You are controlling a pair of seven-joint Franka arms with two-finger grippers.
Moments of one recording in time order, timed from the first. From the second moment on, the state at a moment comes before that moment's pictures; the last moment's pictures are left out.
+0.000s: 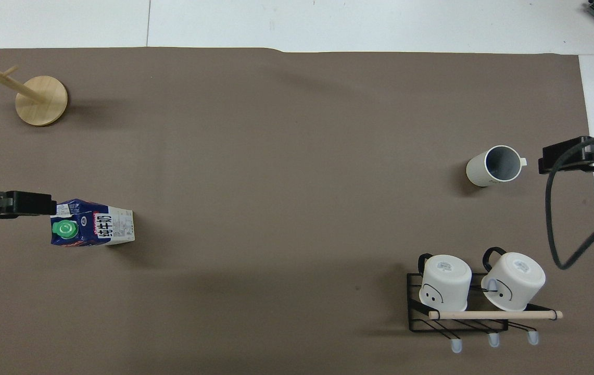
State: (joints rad) left arm 0.21 -0.24 -0.24 -1.87 -0.10 1.69 -0.01; right arm -0.09 0.01 0.14 -1.41 -0.03 1.45 0.10
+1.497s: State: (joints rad) left arm 0.21 -0.24 -0.23 -1.86 -0.04 1.66 -0.03; right arm -0.12 0.01 0.13 -1.42 -0.03 1.48 0.07
